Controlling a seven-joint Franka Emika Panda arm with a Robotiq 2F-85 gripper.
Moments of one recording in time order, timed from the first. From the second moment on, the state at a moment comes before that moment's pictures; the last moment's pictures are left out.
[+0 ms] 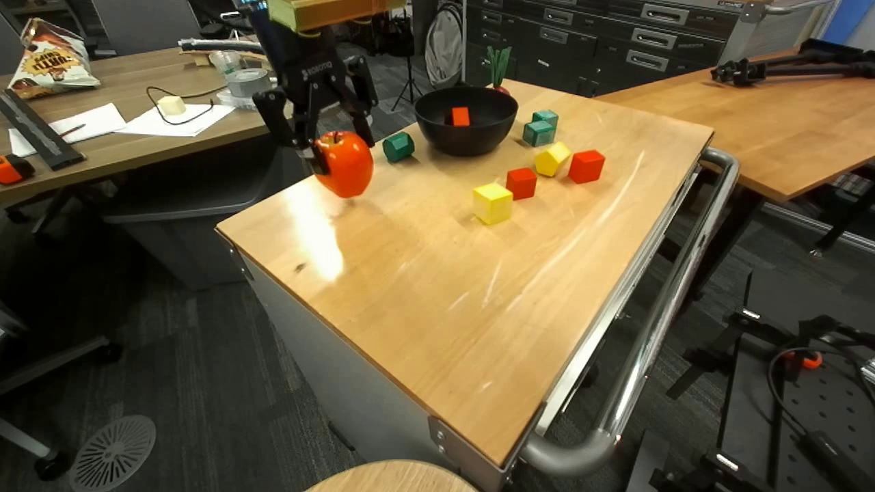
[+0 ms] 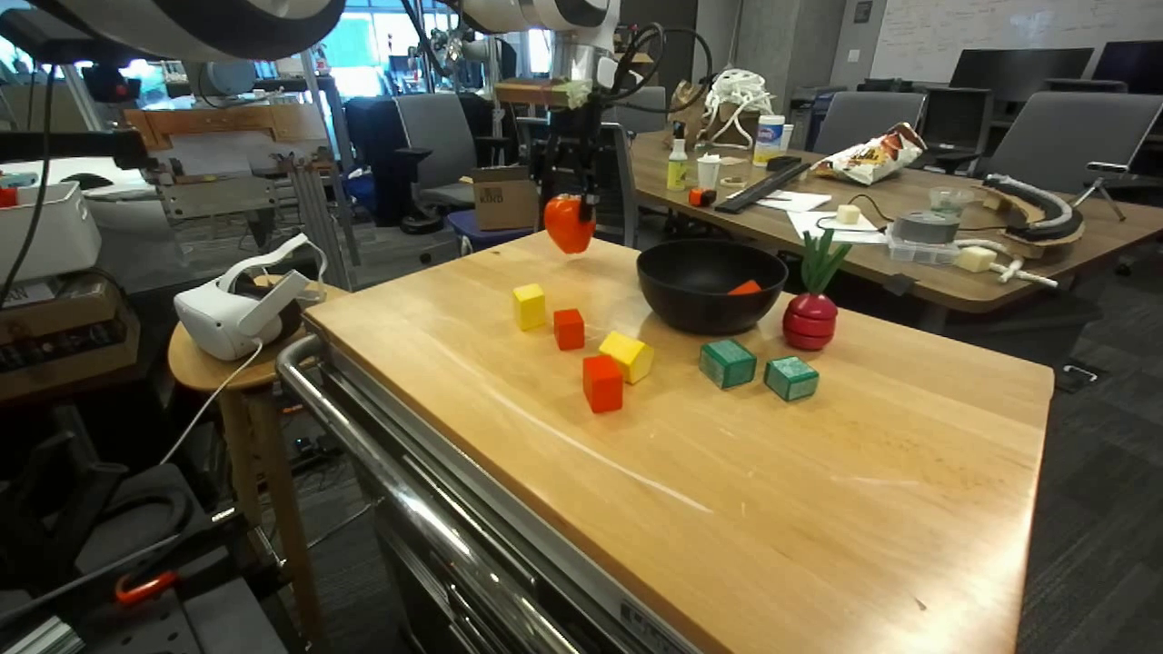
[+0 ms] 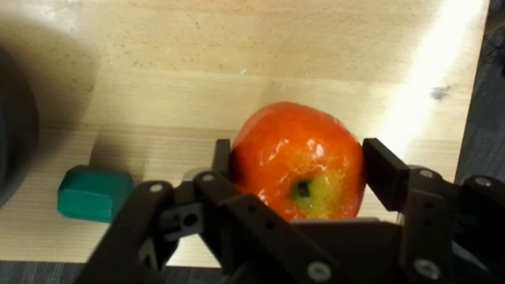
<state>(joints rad) 0.18 0.96 0.04 -0.76 -0.04 1.49 0.18</state>
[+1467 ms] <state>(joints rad) -0.14 0.37 -0.14 -1.55 0.19 1.92 0.58</state>
